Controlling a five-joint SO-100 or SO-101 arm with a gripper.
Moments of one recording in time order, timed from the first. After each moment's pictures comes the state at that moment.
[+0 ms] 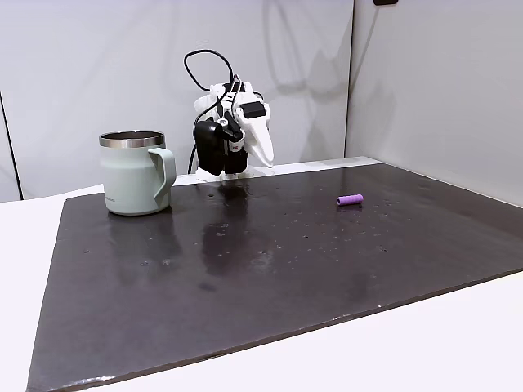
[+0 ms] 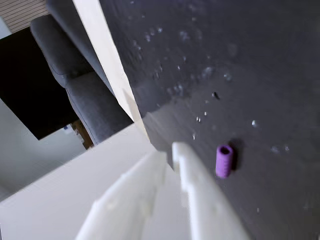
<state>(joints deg) -3.9 190.7 175.5 42.6 5.9</state>
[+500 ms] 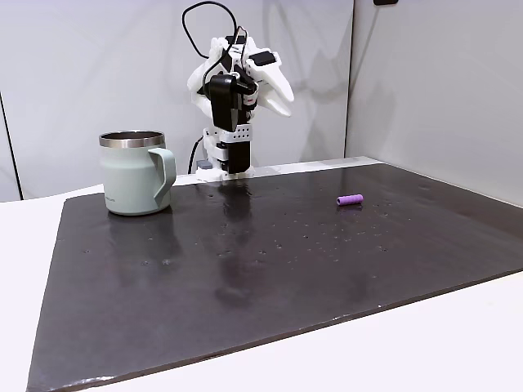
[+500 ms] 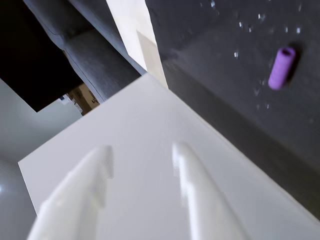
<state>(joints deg) -13.5 166.6 140.6 55.2 13.7</state>
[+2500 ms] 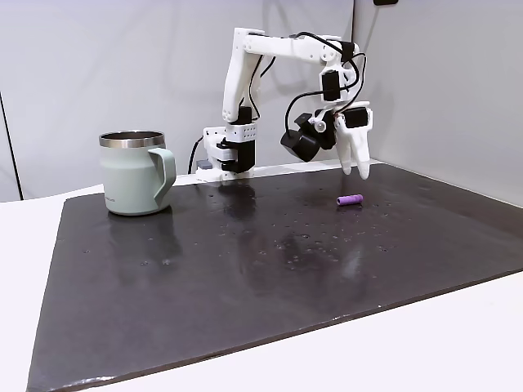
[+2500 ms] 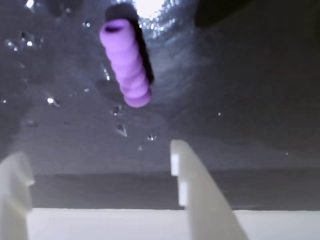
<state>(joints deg) -32.5 77.5 83.8 72.2 37.5</state>
